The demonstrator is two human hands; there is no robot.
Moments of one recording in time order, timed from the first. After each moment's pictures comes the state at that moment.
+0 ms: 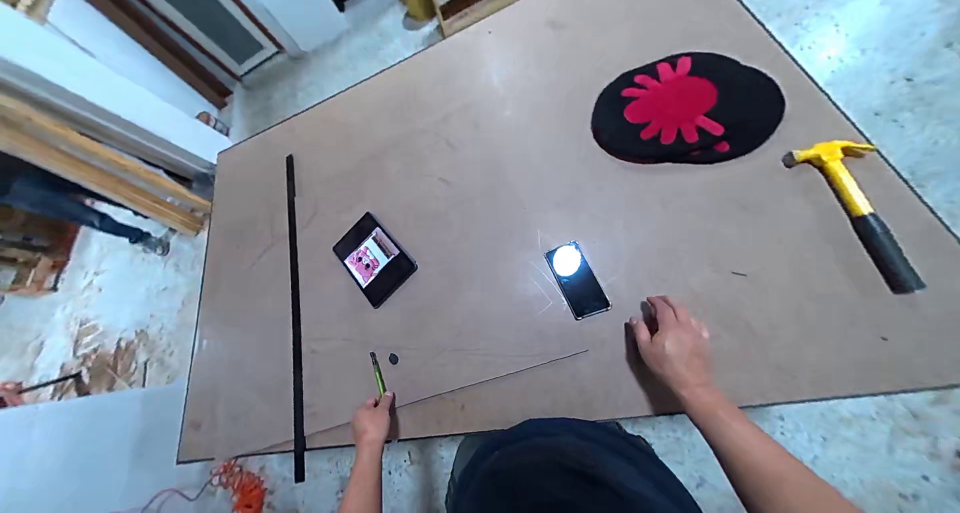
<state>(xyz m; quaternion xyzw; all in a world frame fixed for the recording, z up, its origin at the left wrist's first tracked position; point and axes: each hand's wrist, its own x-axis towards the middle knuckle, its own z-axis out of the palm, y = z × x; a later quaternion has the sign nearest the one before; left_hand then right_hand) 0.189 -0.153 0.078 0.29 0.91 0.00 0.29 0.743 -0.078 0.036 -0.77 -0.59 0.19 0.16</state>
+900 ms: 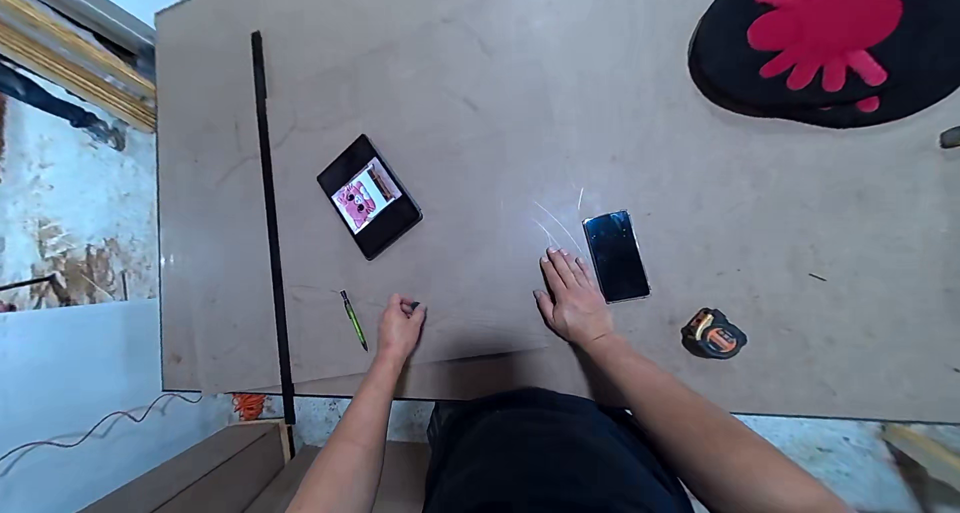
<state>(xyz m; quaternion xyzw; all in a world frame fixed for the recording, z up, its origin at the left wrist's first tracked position) 0.247 -0.045 0.076 0.42 0.84 0.04 0.34 0.591 -0.015 -0.029 -0.55 -0.82 0.15 0.12</state>
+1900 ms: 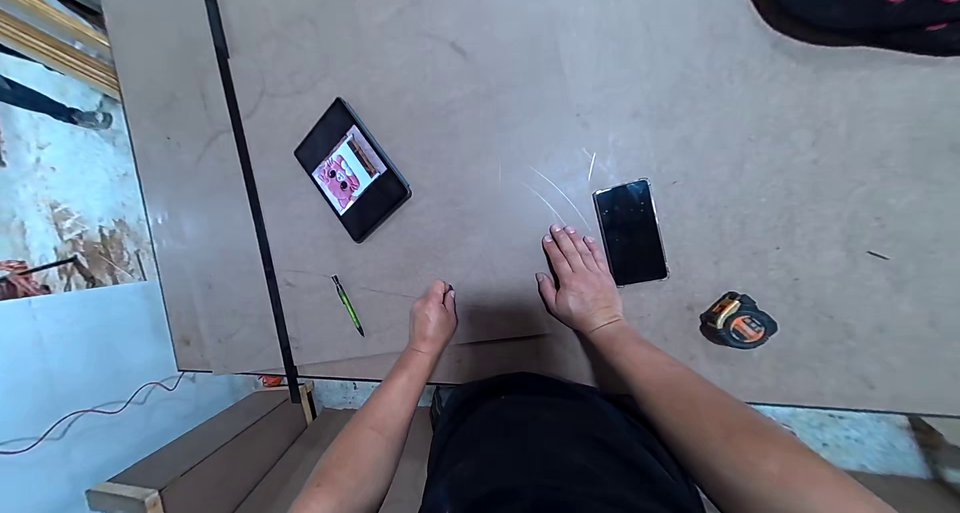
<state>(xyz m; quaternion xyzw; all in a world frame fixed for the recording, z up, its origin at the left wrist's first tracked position) 0.312 -0.047 0.054 0.58 0.77 -0.02 0.27 0.592 -0.016 -0.026 -0.55 -0.81 0.17 0.10</state>
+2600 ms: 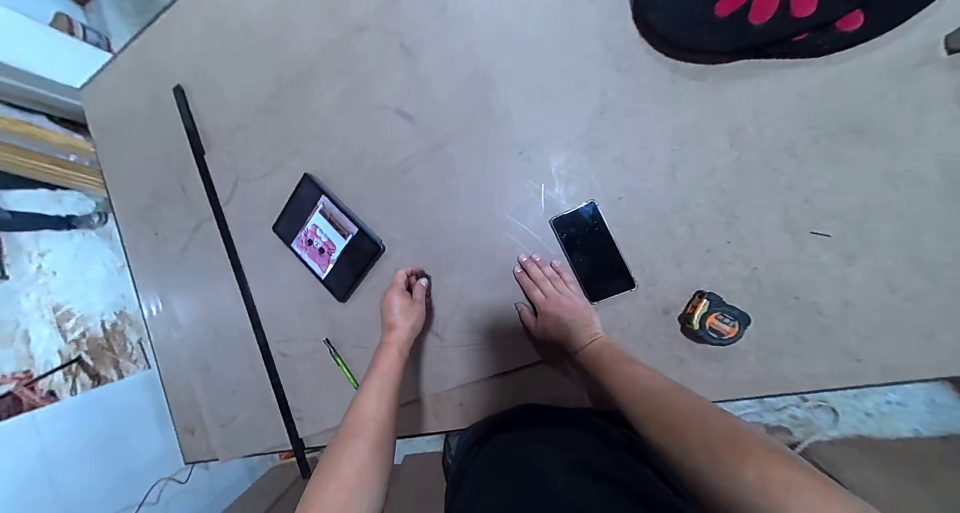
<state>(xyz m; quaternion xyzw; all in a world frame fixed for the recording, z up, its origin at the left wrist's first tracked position) 0.310 0.061 0.063 0.52 0.77 0.08 0.36 0.591 -0.013 -0.026 -0.56 -0.80 0.16 0.13</state>
